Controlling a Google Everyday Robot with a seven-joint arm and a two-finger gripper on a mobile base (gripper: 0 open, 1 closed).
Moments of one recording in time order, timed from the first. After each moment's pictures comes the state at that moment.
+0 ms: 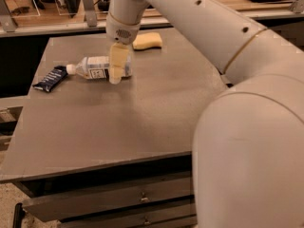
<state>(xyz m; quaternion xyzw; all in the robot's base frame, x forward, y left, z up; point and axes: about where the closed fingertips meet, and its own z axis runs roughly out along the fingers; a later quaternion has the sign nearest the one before) 0.659 0.101 0.883 -0.73 0.66 0.07 0.18</state>
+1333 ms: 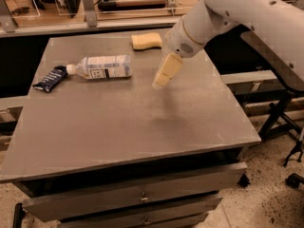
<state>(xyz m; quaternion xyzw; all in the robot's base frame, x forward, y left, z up) 0.639 -0.037 0.886 -0.61 0.72 0.09 0.31</state>
